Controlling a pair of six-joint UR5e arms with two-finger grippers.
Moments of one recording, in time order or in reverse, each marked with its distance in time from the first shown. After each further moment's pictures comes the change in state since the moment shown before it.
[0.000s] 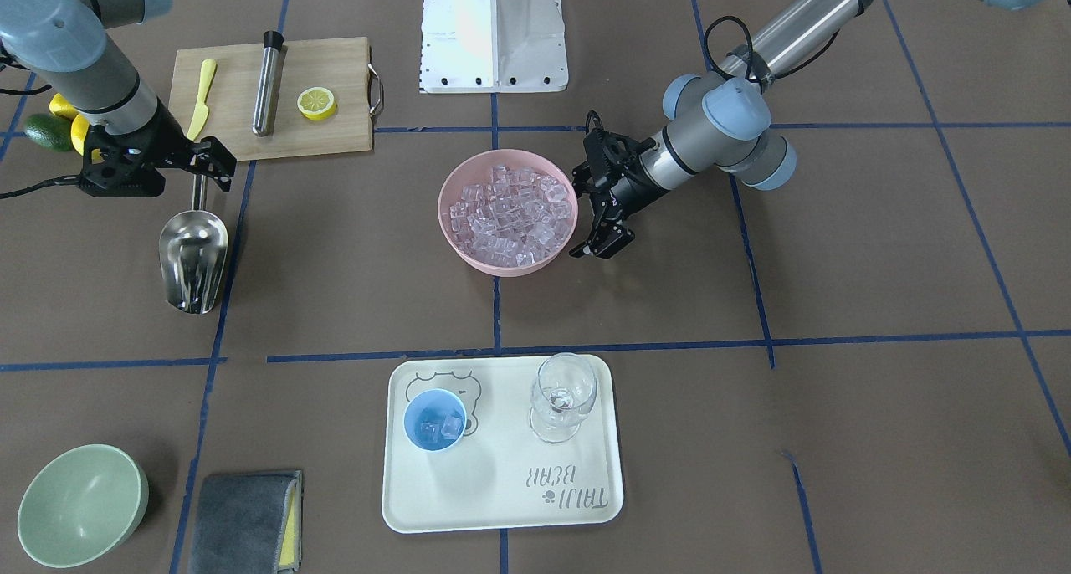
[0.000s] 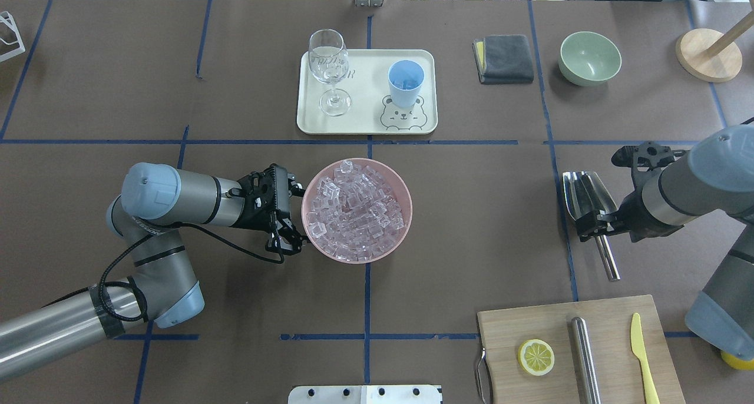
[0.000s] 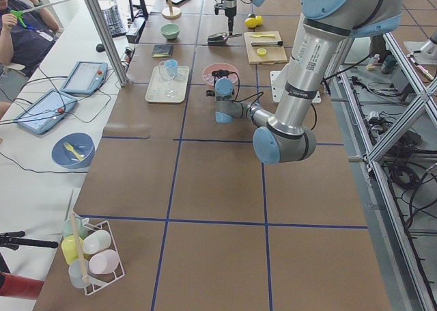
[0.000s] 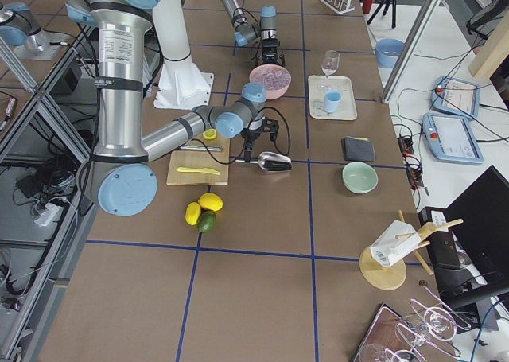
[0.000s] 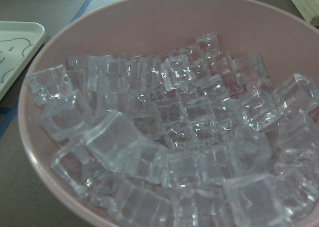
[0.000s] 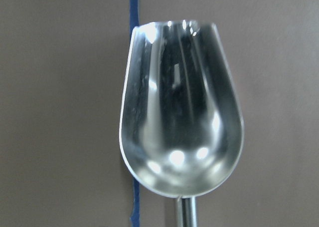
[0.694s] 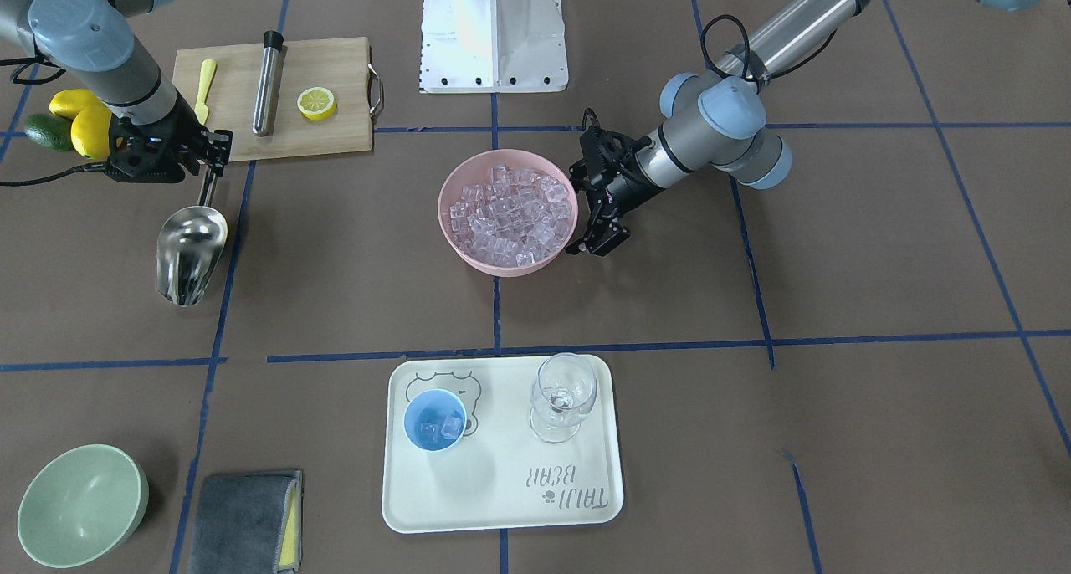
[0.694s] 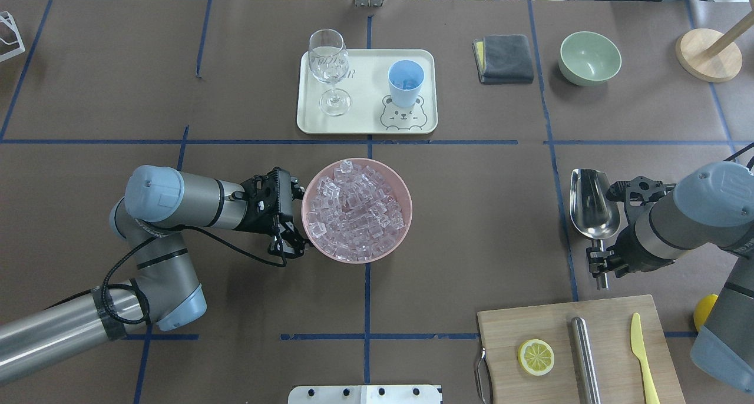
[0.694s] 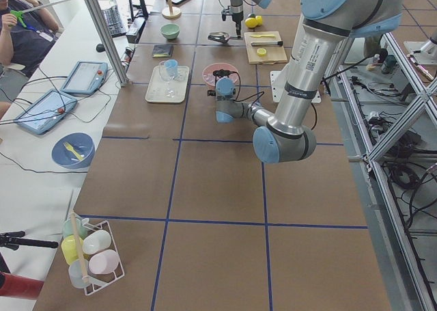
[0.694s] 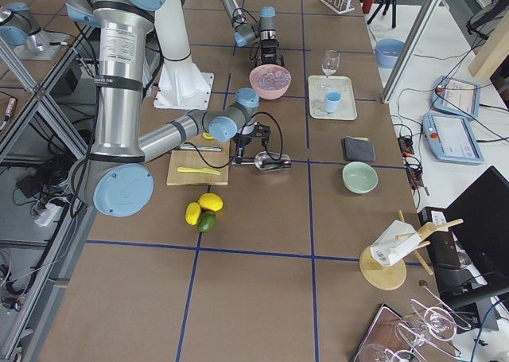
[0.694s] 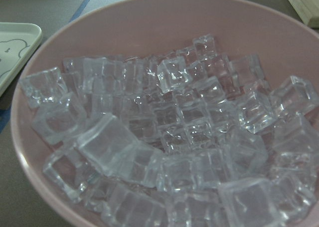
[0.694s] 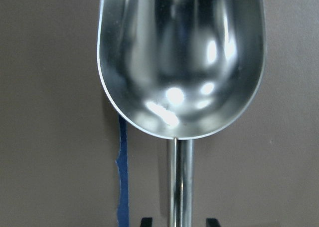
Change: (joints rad) left arm 0.018 -0.006 0.002 0.000 -0.002 0.000; right arm -0.147 -0.058 0.008 0.013 -0.010 0.116
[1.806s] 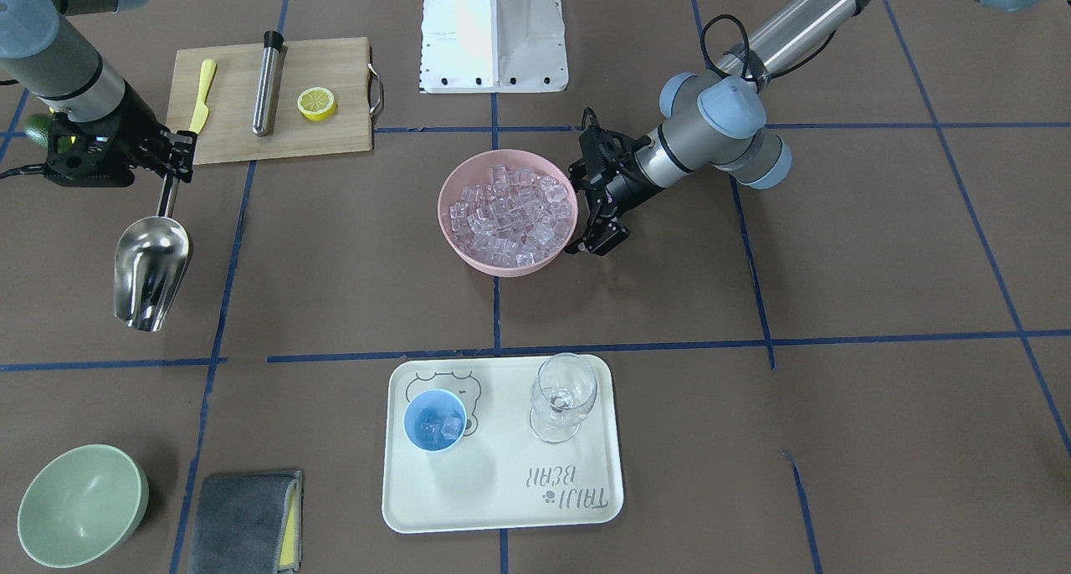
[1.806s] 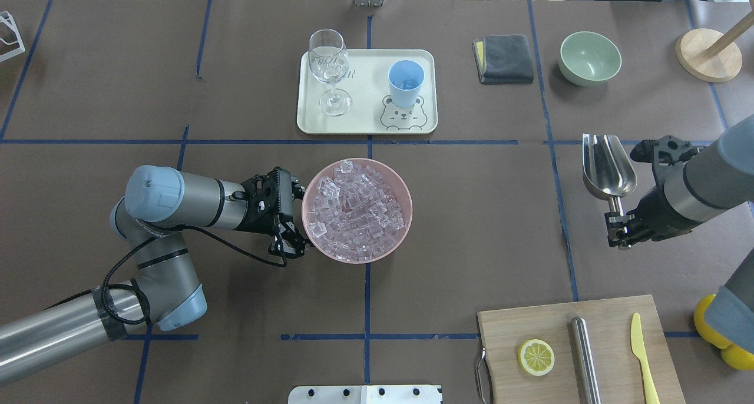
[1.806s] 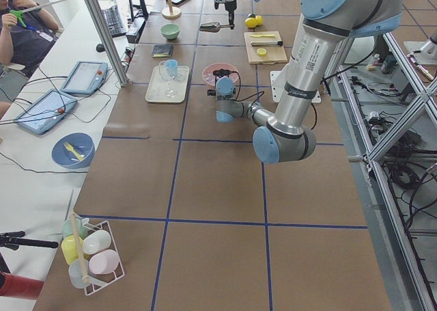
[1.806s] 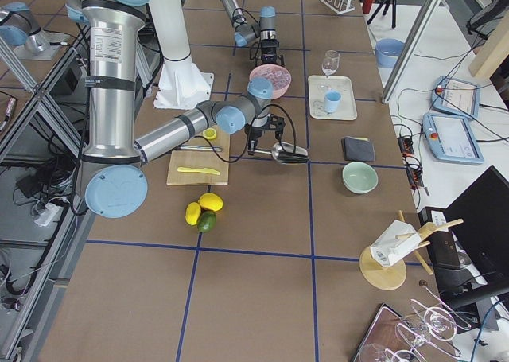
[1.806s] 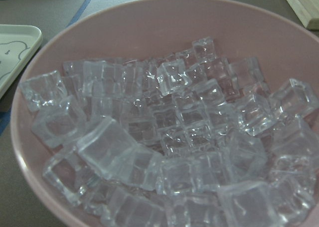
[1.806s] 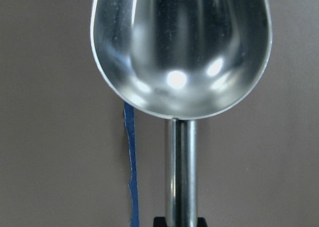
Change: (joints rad) left arm 0.000 -0.001 -0.002 0.000 0.000 0.000; right arm 0.123 0.015 0.041 -0.043 0.071 -0.057
